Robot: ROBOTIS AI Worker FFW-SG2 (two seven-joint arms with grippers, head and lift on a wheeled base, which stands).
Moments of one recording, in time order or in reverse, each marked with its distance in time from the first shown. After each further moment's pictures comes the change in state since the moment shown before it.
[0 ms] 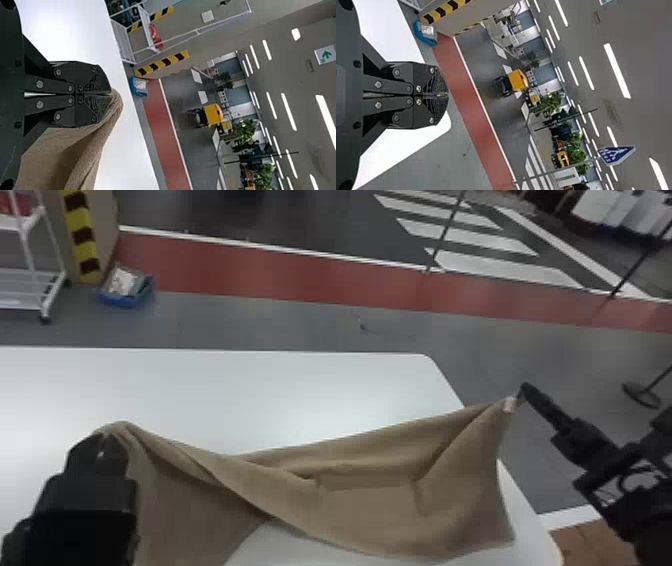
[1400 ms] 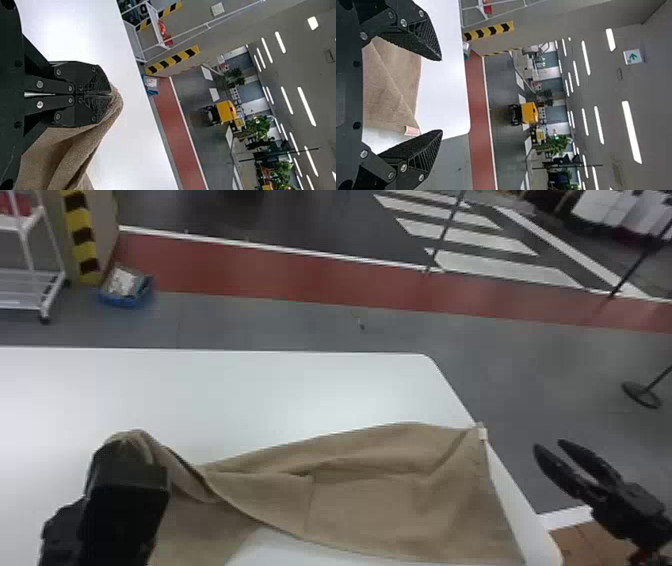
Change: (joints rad) left arm -0.076 -0.047 0.004 0.147 0.031 -0.002 -0.018; right arm 0.209 -0.044 -0.088 0.141 0.159 -0.340 0.497
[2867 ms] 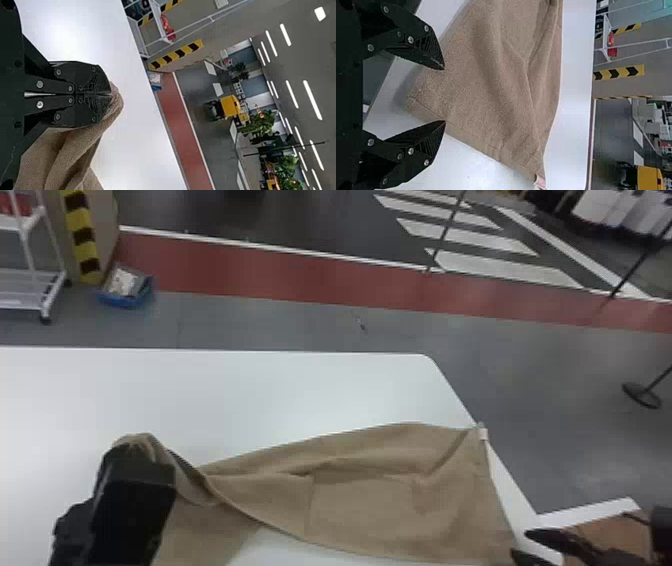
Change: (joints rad) left arm -0.029 0.005 -0.001 0.047 0.030 -0.006 -0.008; right arm 0.192 -0.061 0.073 0.021 0.416 -0.022 0.266
